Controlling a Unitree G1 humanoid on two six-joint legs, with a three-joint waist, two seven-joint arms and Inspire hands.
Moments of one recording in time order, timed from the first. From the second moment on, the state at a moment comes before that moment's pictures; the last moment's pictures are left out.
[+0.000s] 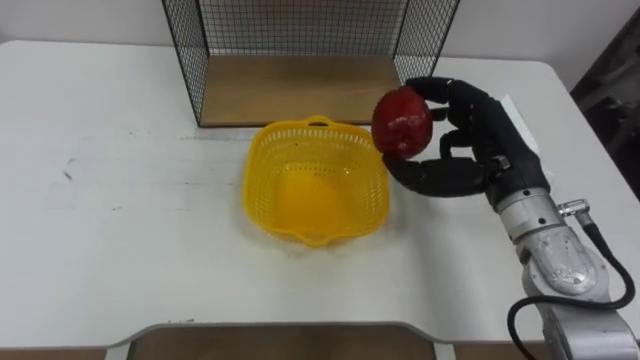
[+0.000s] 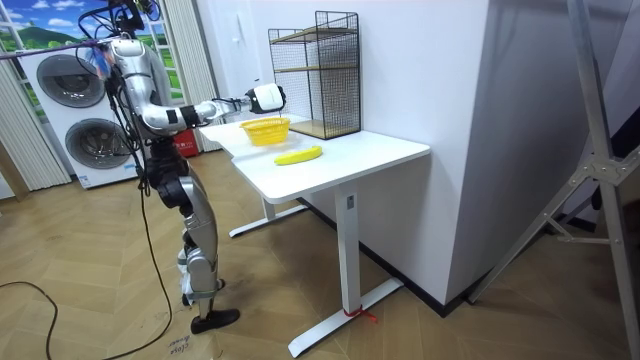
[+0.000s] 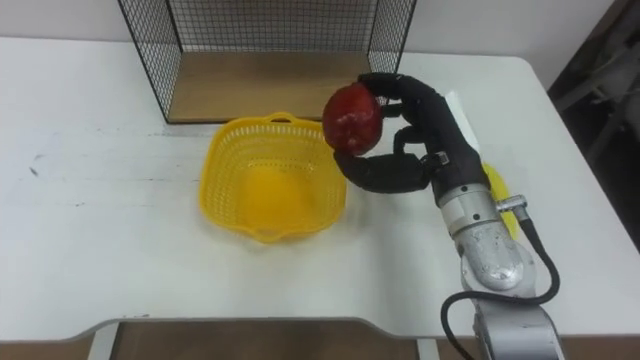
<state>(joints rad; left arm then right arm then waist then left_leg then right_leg) 0.22 0.22 0.05 1.06 0.36 0.05 -0.01 -0.02 -0.33 0.02 -0.12 -0.01 -0.03 0.08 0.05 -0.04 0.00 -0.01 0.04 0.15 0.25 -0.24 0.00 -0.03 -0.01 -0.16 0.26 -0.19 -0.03</state>
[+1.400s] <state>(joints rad) 0.18 0.23 0.02 1.08 0.36 0.04 -0.01 -0.02 -0.33 0.14 -0.13 -0.09 -0.03 0.20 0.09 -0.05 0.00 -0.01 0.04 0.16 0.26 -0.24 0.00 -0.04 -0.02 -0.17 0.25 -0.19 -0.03</state>
